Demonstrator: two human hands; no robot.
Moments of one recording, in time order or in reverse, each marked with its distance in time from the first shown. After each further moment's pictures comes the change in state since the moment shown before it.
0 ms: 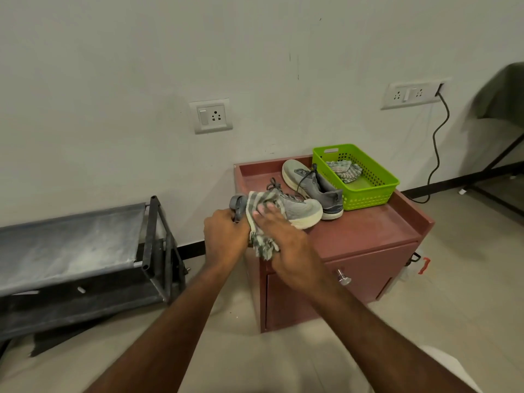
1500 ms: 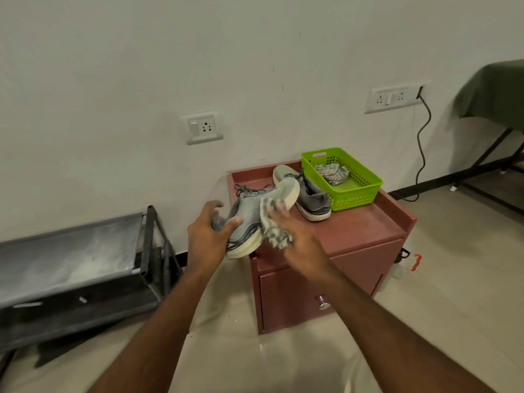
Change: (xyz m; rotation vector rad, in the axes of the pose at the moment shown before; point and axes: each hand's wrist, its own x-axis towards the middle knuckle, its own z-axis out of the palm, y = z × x) left_hand -0.004 -0.012 -0.015 -0.098 -0.031 0.085; right_hand -0.004 0.037 -0.026 0.223 -0.016 0.228
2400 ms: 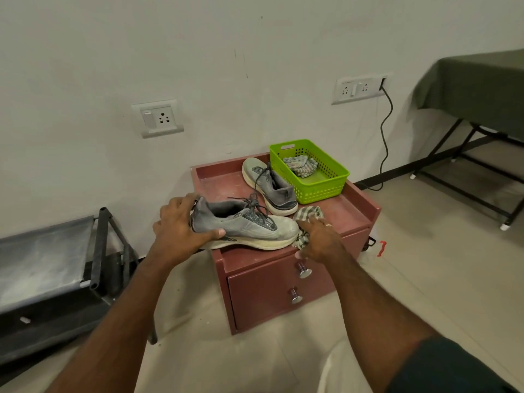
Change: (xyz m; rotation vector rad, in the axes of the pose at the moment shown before) left_hand 0.035 -0.022 0.019 0.315 -0.297 0.229; right_hand 0.000 0.109 -0.087 -0.811 -0.230 0.578
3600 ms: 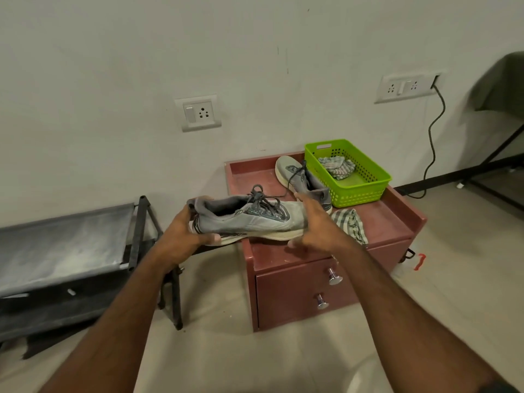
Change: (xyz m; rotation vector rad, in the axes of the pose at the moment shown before) left_hand -0.021 -0.032 -0.034 -0.384 -0.105 -0.253; right_hand 0.011 -0.076 -0.018 0.428 0.034 -0.367
